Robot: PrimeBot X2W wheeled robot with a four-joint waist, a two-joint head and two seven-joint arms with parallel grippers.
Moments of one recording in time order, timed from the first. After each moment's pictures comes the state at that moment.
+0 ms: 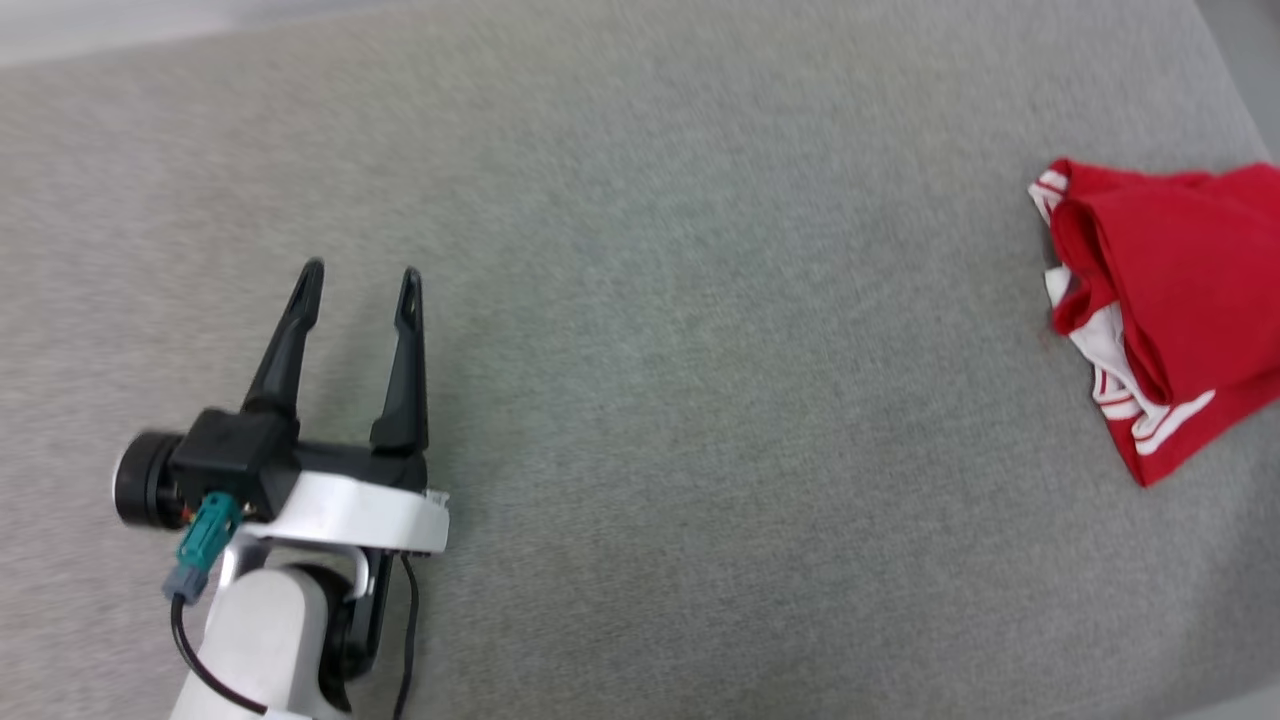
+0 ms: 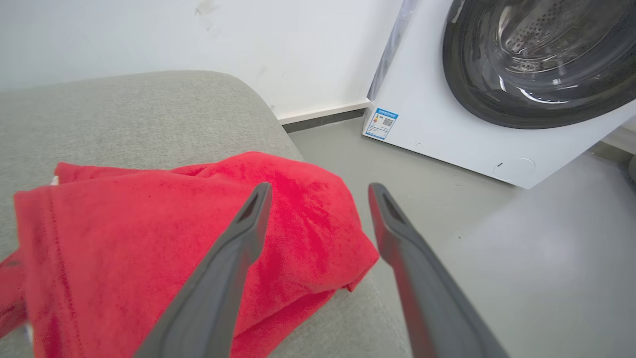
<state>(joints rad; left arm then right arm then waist) -0.27 0.21 -0.15 -0.02 -0.21 0.04 -0.24 -0.58 -0.41 -0.36 0.67 0.13 0.13 -0.05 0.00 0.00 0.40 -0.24</state>
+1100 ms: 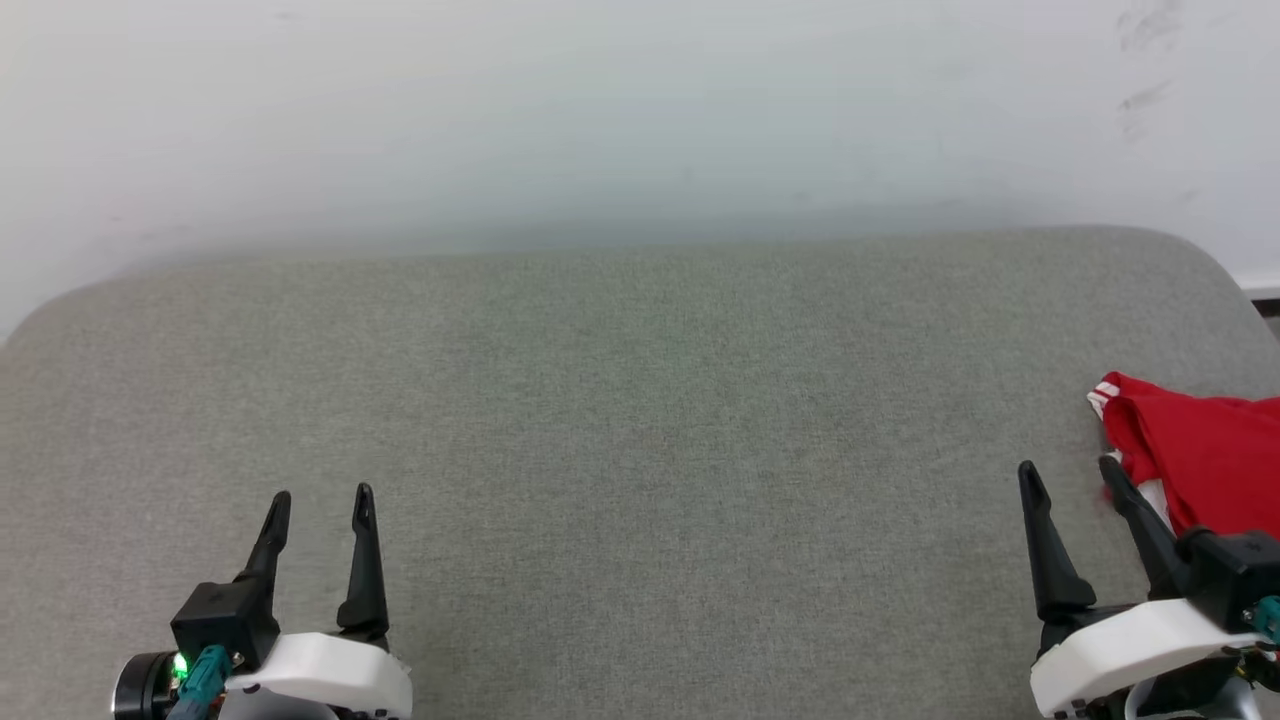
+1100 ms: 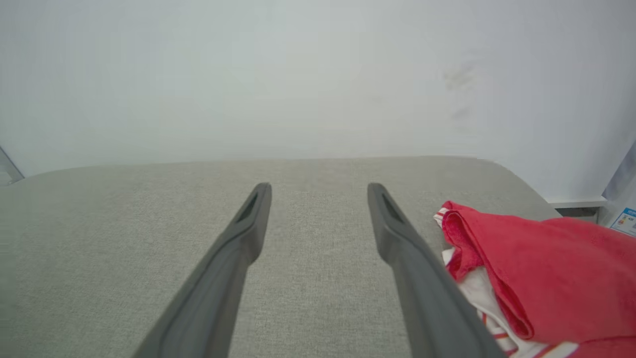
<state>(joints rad) -0.01 0.17 -0.06 0.13 -0.27 0.07 -0.26 0.03 -0.06 -0.08 -0.05 0.15 0.13 -0.01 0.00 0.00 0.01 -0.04</state>
